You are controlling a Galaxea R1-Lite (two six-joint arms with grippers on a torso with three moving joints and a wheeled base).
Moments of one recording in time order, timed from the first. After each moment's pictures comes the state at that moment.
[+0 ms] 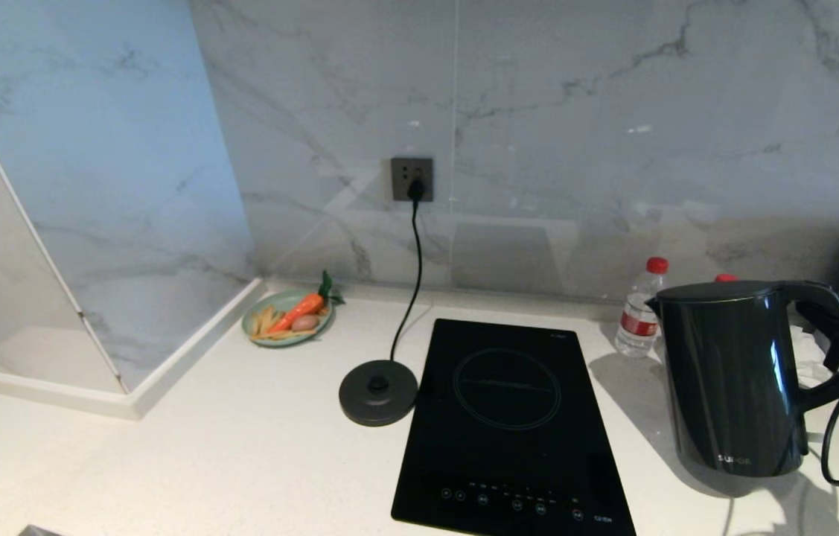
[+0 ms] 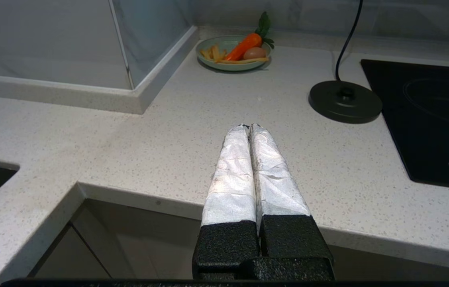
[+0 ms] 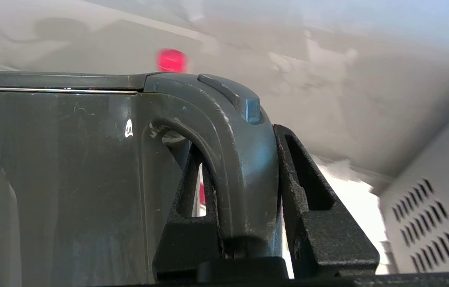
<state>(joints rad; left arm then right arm) 0.00 0.00 0.00 0.00 0.00 0.00 -0.55 1.85 -0.43 -1.46 0.59 -0.27</state>
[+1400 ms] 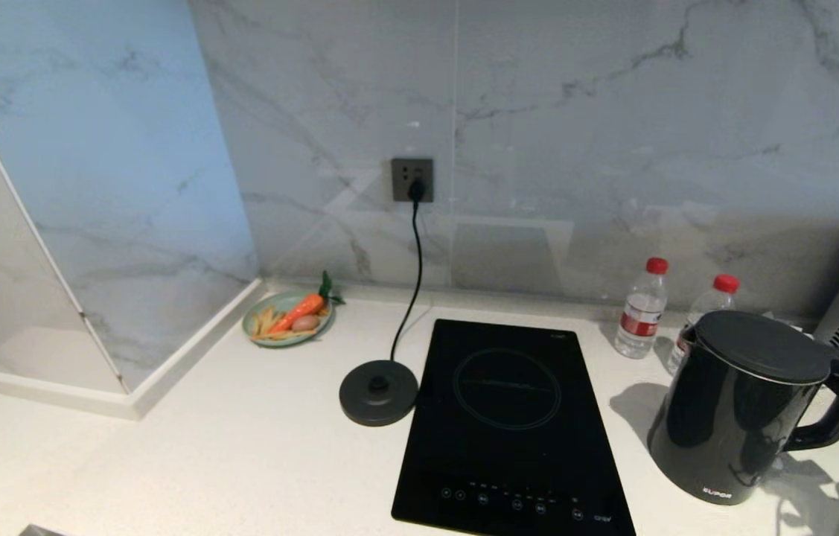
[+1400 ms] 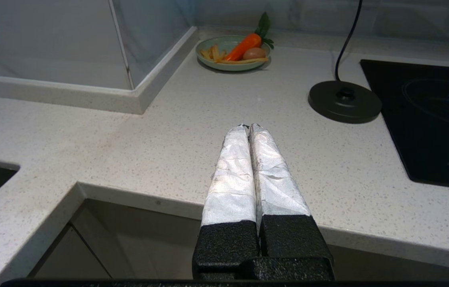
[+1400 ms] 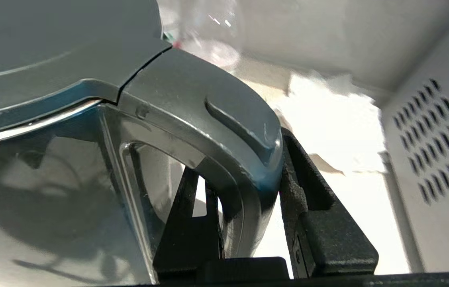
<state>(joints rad) 0.00 0.00 0.00 0.00 0.00 0.00 -0.71 1.94 -0.23 -1.52 0.70 -0.39</state>
